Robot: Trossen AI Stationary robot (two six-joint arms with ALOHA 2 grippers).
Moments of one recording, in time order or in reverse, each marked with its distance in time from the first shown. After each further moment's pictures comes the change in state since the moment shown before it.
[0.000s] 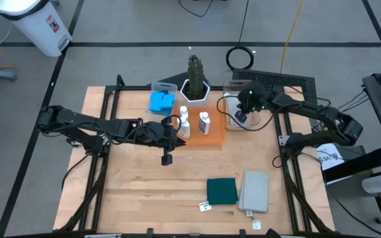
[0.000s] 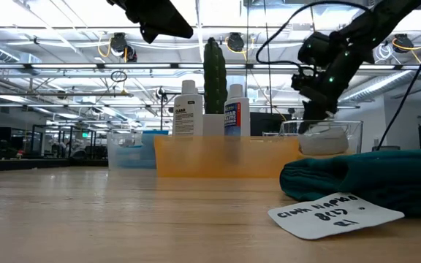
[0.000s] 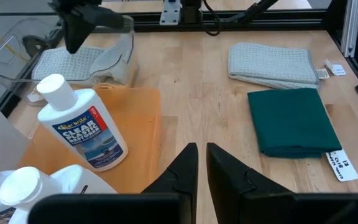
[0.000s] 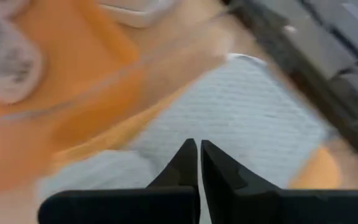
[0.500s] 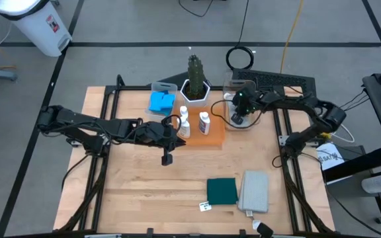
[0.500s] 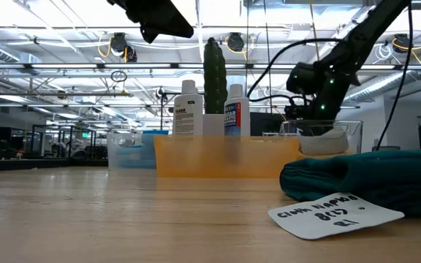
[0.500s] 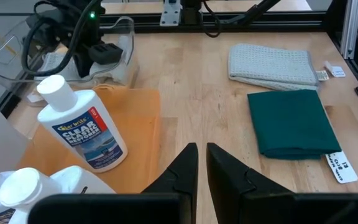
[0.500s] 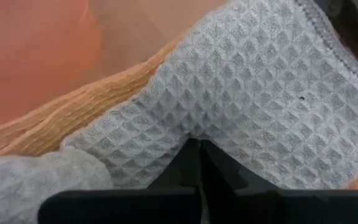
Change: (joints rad) left arm 0.000 0.000 0.000 0.005 0.000 -0.004; right arm -0.022 0.259 0.002 0.065 0.047 -0.034
